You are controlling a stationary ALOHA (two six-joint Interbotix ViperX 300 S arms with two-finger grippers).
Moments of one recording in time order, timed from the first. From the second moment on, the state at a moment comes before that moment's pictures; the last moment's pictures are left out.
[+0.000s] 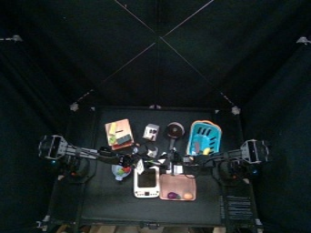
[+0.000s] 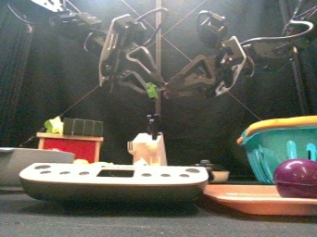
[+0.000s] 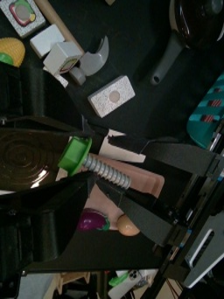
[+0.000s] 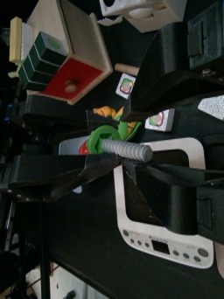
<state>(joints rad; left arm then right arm) -0.06 -0.12 0.62 0.94 0.13 -1.39 -0.04 -0.12 0.86 -0.03 -0.51 0.01</state>
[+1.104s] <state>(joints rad) -0.06 -0.10 0.62 0.95 0.13 -1.38 -0.04 -0.12 0.85 -0.03 -0.47 0.01</state>
